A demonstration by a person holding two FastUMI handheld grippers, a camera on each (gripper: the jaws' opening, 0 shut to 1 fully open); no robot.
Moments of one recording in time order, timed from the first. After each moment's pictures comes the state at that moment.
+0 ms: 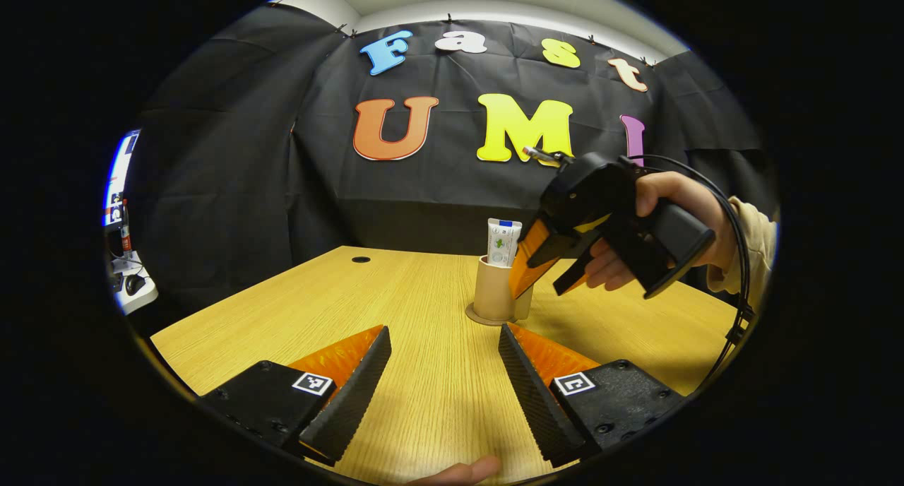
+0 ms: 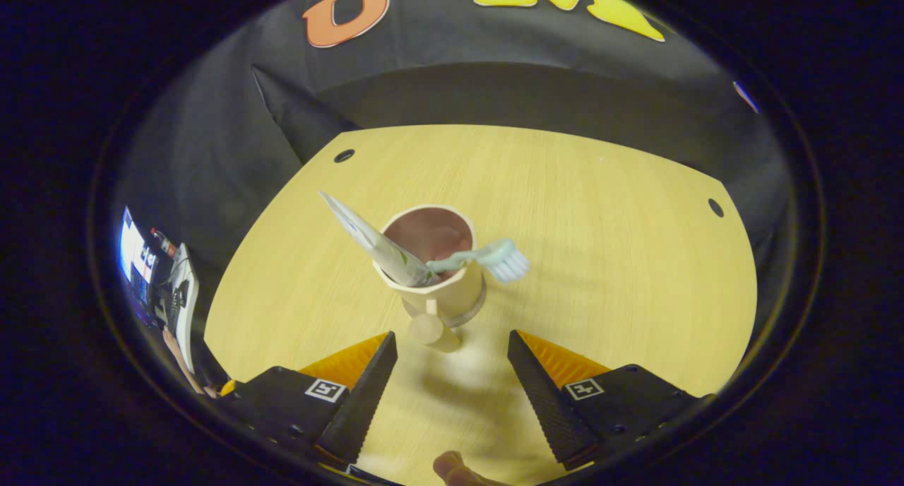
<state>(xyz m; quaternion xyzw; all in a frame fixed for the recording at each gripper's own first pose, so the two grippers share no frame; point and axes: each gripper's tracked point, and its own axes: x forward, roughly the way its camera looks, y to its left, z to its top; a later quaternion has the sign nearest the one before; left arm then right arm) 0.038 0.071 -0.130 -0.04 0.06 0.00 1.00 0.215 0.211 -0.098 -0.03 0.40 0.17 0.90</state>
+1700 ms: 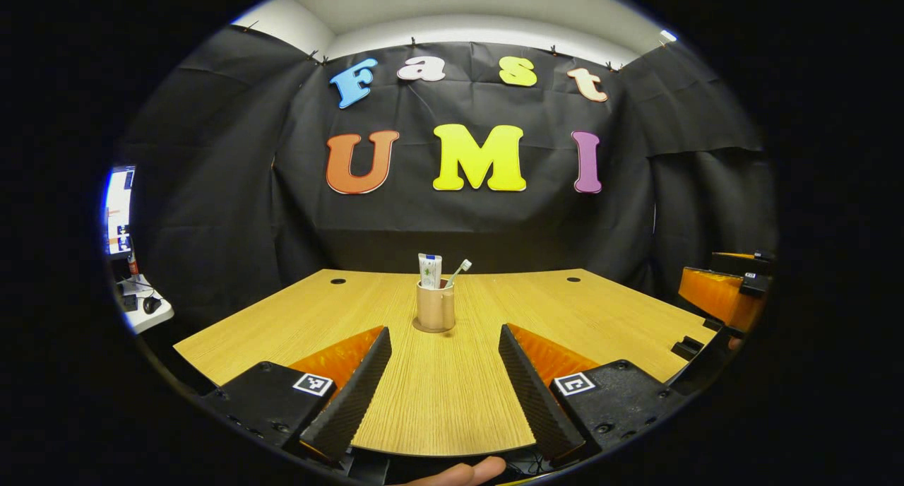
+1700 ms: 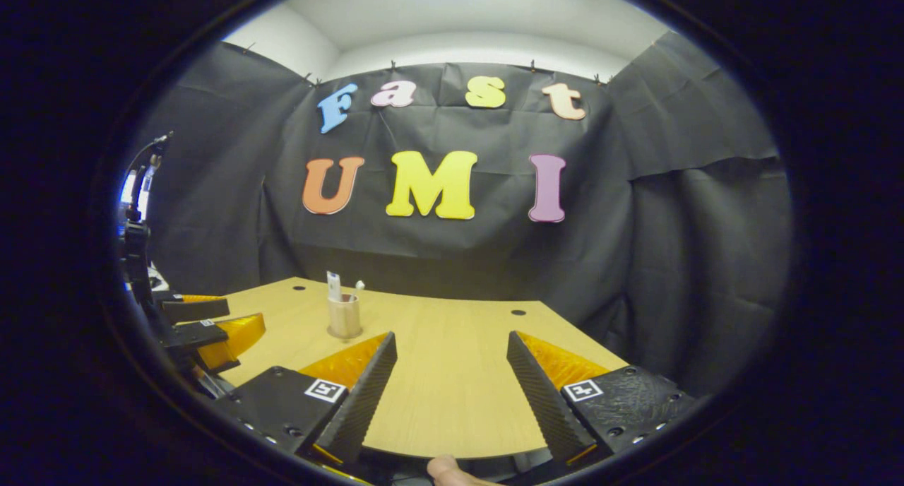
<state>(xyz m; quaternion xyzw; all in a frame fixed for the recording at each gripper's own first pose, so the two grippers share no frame) -0.059 -0.024 -0.062 -0.02 0.02 -0.03 1.00 -0.072 -0.014 -0.032 -0.02 -0.05 0.03 1.00</state>
